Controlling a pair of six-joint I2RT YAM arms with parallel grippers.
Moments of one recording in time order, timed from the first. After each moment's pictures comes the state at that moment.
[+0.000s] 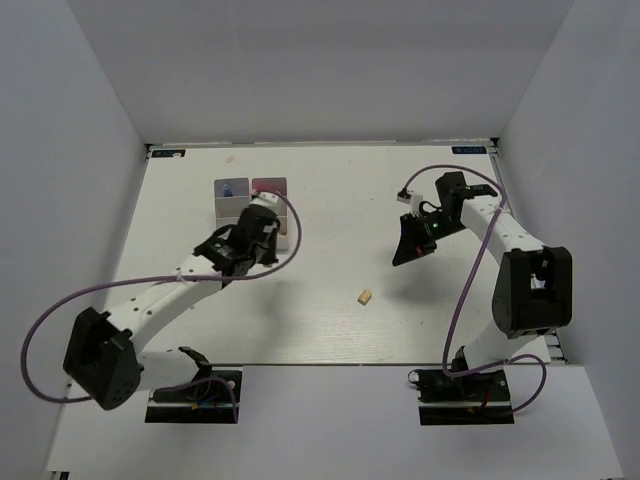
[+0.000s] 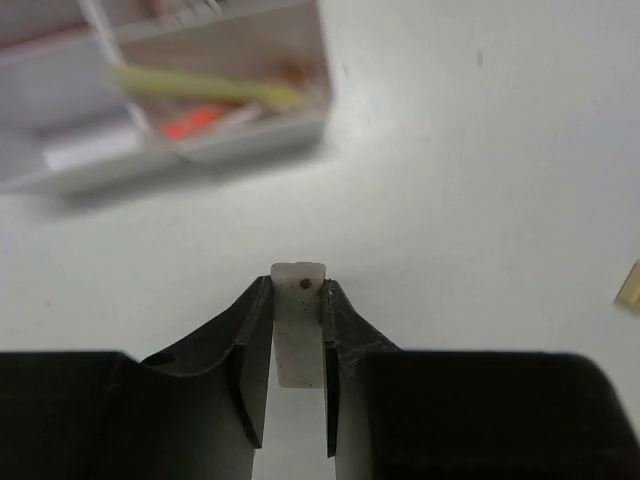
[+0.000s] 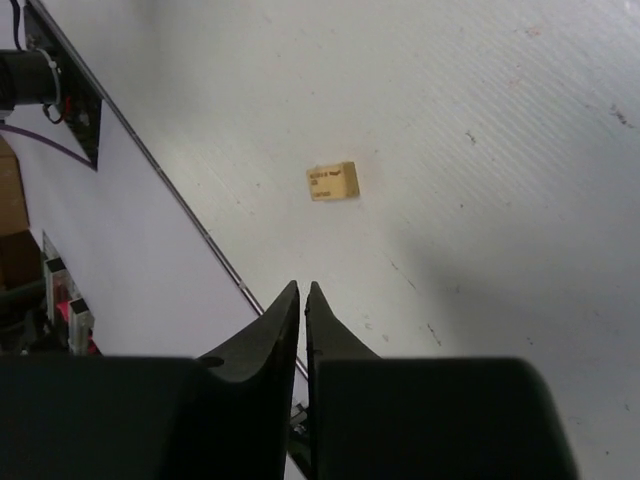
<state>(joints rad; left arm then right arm) -0.69 1.30 0.92 -0.47 -0.30 -0.32 0.15 1.62 1.21 -0.99 -0.81 -0.30</state>
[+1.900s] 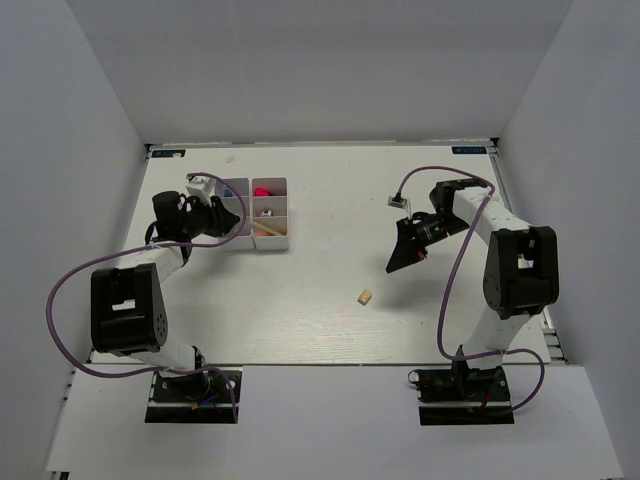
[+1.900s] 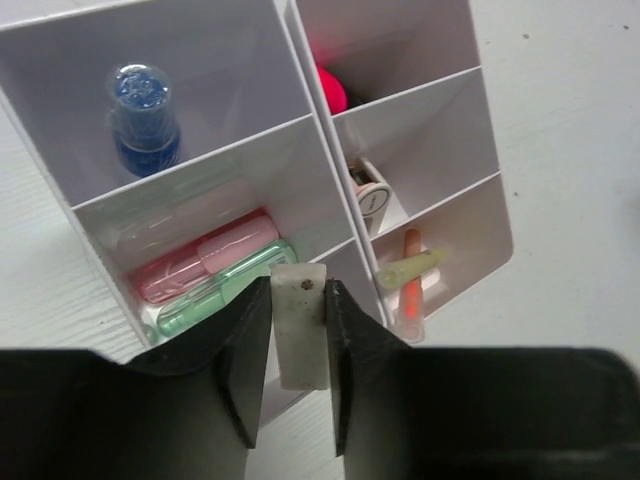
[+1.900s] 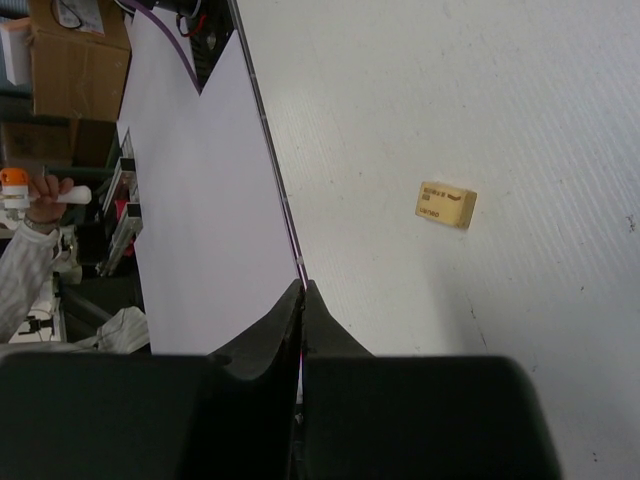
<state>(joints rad) 0.12 1.53 0.74 0.33 0.69 0.01 0.15 1.77 1.29 -1.32 -1.11 -0.80</state>
